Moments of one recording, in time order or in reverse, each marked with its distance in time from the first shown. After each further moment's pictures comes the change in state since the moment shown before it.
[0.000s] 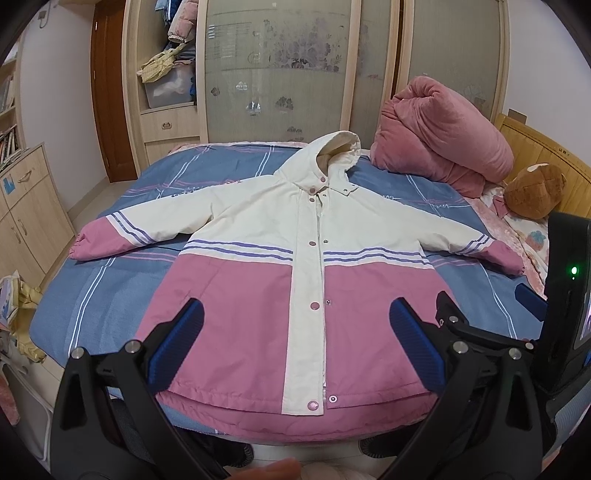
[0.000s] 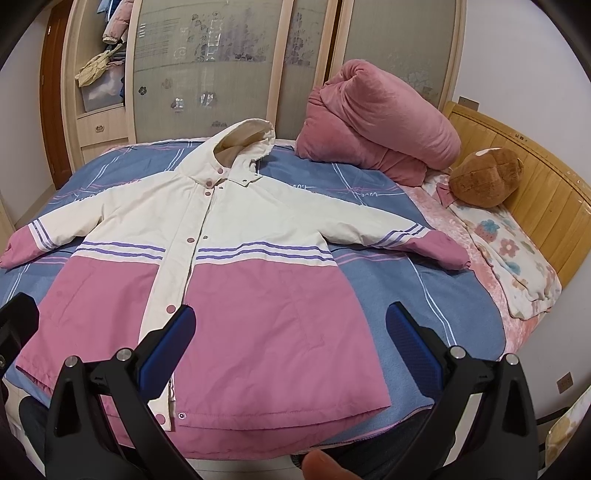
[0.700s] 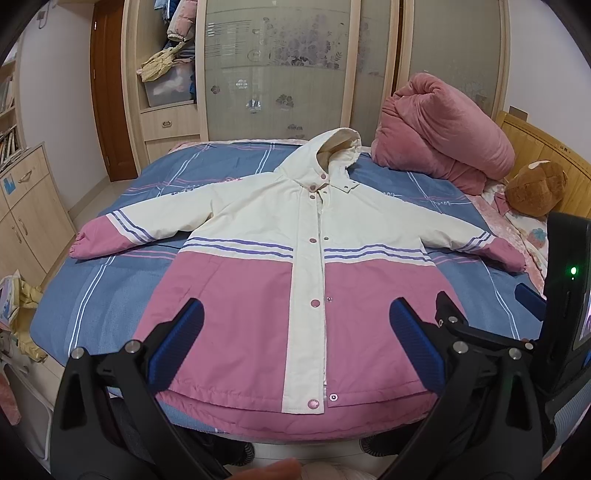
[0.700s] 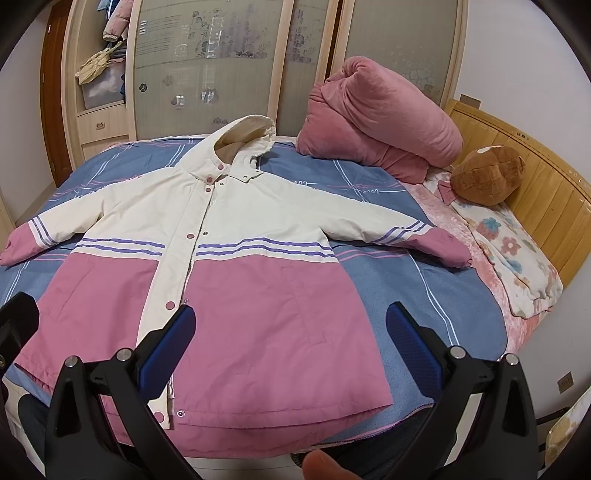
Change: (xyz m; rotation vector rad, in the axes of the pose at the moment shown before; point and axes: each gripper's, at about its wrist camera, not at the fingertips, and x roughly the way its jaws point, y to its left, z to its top) left arm 0.003 0.000 -0.003 0.002 0.008 0.005; right arm 0.004 0.001 -0.003 -0.005 0.008 0.002
